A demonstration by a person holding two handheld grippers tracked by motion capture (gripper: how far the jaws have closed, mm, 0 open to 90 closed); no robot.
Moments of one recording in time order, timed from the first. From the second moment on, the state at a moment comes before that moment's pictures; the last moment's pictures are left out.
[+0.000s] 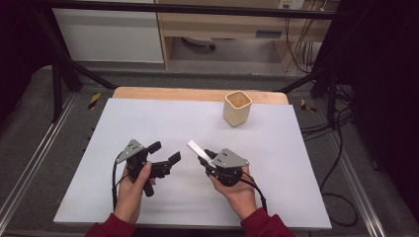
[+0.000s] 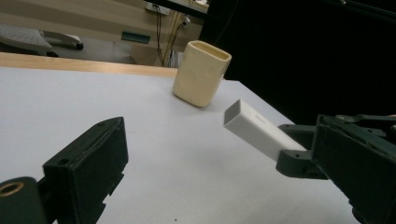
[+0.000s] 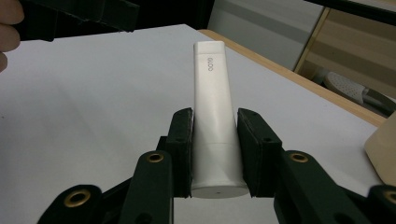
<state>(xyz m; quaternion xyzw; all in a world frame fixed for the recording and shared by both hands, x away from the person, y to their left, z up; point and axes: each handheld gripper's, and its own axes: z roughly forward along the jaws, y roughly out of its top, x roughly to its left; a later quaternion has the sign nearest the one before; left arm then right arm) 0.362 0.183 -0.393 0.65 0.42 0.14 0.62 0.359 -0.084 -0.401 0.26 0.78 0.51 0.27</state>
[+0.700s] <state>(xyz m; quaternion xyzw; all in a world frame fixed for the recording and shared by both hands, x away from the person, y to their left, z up) 0.361 0.177 -0.392 0.64 0.42 0.11 0.64 0.351 -0.070 -0.404 0.24 0.78 0.51 0.27</state>
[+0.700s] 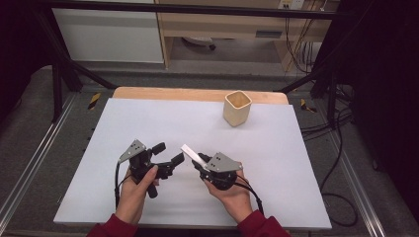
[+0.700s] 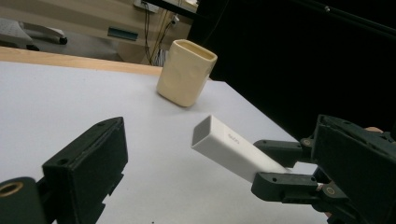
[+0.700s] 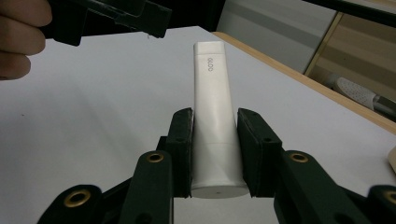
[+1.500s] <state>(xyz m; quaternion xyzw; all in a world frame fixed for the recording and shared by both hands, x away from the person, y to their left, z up) 0.360 0.175 -0.393 0.63 0.42 0.09 0.65 0.347 -0.062 -0.408 0.24 0.78 0.51 0.26</state>
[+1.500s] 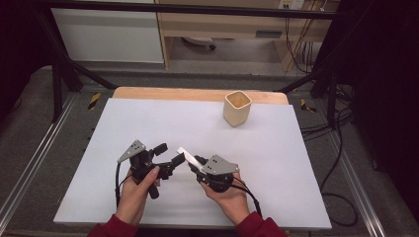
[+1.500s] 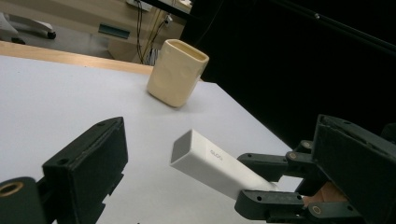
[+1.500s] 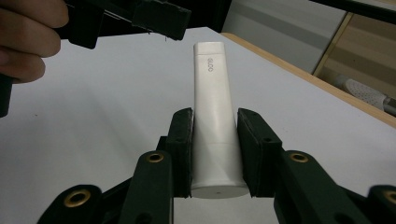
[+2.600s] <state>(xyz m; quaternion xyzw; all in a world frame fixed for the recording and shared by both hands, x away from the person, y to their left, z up) 0.359 0.168 -0.397 0.63 0.42 0.06 0.65 0.341 -0.055 -0.411 0.23 0.78 0.53 0.25</state>
